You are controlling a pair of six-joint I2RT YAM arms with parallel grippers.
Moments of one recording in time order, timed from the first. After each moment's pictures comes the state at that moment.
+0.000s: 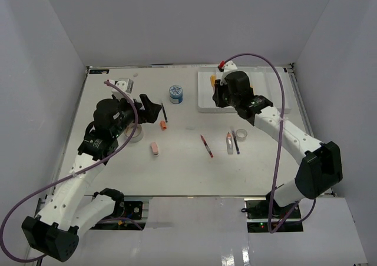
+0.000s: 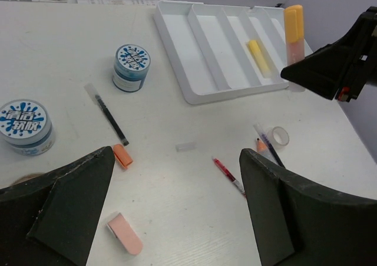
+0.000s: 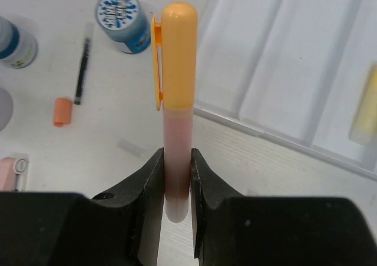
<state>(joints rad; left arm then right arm) -0.37 0.91 0.91 -0.19 0.11 -0.34 0.59 1.48 1.25 -0.27 0.07 0.17</state>
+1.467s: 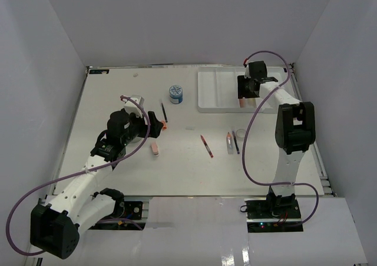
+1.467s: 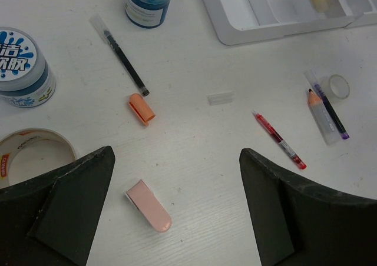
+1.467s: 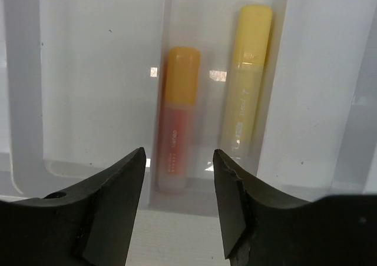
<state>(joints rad) -0.37 0.92 0.64 -0.07 0.11 -0.24 0.16 2.02 1.55 -0.40 0.01 0.03</state>
